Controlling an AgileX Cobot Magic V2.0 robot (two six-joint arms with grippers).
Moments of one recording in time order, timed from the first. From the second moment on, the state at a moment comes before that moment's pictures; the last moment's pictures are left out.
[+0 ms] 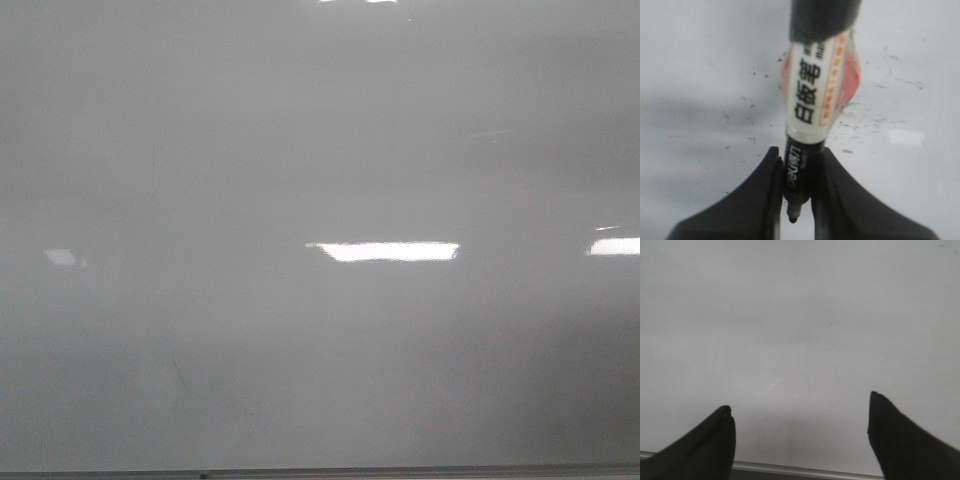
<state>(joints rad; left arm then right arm) 0.09 1.29 -0.81 -0.03 0.35 -0.01 0.04 0.75 -0.73 0.04 0.62 -0.03</state>
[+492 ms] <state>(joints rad) -0.10 1.11 -1.02 -0.22 0.96 0.45 0.04 0.74 -0.85 0.04 0.90 -0.08</state>
